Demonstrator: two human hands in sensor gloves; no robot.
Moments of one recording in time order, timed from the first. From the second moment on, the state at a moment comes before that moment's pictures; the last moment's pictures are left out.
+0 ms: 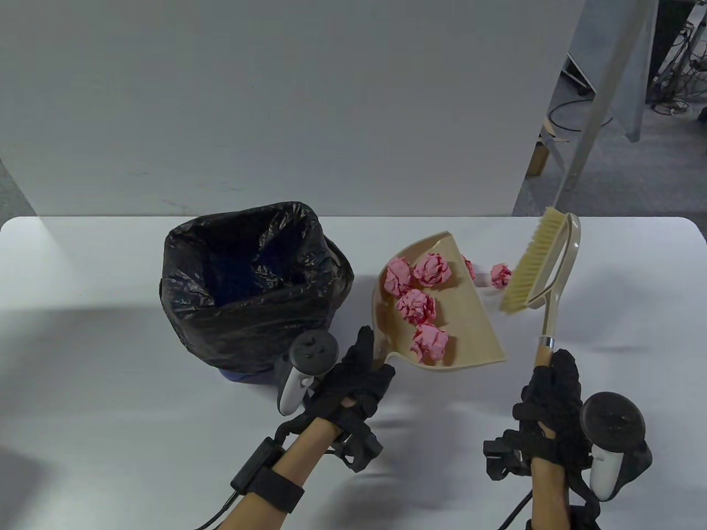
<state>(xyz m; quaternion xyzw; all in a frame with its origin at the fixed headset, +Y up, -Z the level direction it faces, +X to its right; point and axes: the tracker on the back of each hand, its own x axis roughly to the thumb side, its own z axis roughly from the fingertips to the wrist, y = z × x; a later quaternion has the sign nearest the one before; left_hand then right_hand) -0.080 -0.676 -0.380 -0.13 -0.14 0.52 0.83 0.261 -0.654 -0.286 -0.20 -0.17 0.82 0.51</state>
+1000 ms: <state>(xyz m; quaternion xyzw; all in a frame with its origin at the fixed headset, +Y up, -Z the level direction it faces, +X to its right) -0.238 -0.518 -0.316 0.12 -0.03 0.46 0.88 0.250 -0.659 -0.293 -0.19 -0.13 0.83 0.51</state>
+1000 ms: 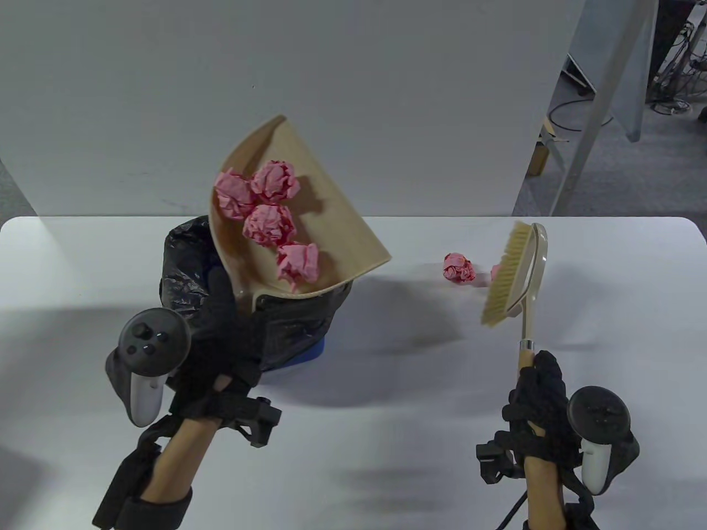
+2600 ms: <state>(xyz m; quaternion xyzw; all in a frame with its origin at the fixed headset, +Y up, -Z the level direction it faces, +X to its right) -0.137 -0.547 -0.317 0.06 -0.18 0.52 0.83 0.248 -0.662 -0.297 -0.16 -0.15 0.83 0.52</state>
